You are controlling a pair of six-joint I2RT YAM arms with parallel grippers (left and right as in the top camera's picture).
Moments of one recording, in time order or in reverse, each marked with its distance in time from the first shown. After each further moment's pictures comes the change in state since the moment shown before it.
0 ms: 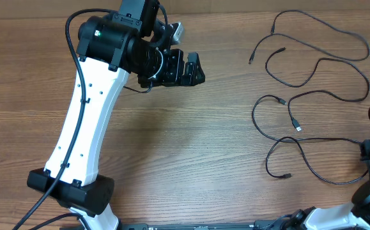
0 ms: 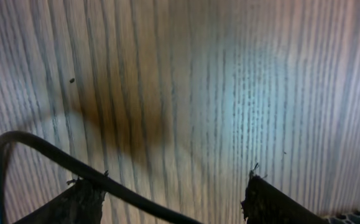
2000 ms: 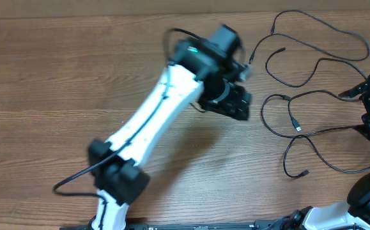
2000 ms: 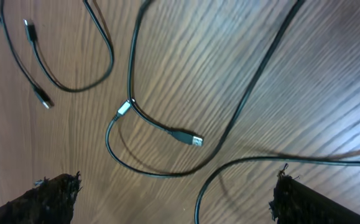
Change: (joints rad) left arm -0.341 0.215 -0.056 0.116 -0.006 0.045; right arm 0.126 -0.003 0.368 -0.214 -0.679 -0.378
